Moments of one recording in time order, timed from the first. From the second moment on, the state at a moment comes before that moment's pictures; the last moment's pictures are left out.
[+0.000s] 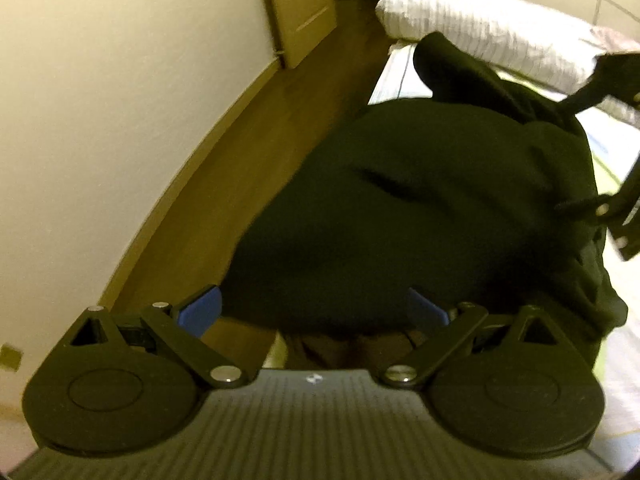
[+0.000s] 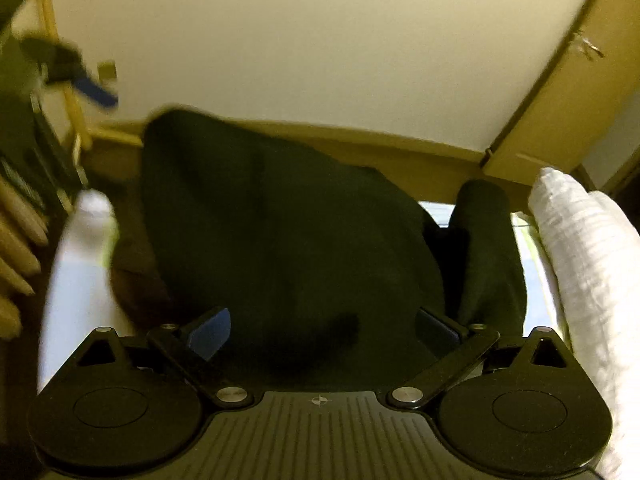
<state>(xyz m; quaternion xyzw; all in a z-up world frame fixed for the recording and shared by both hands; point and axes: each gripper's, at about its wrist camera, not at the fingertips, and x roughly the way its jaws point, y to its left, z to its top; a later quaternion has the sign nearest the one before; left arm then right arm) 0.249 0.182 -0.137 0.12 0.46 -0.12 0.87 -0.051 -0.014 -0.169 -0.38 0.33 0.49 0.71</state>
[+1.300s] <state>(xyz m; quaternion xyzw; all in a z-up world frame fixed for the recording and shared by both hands) -0.036 -0.214 -0.084 0.18 0.44 -0.51 0.72 -0.134 -0.550 -0.104 -0.16 0.47 0.22 0.84</state>
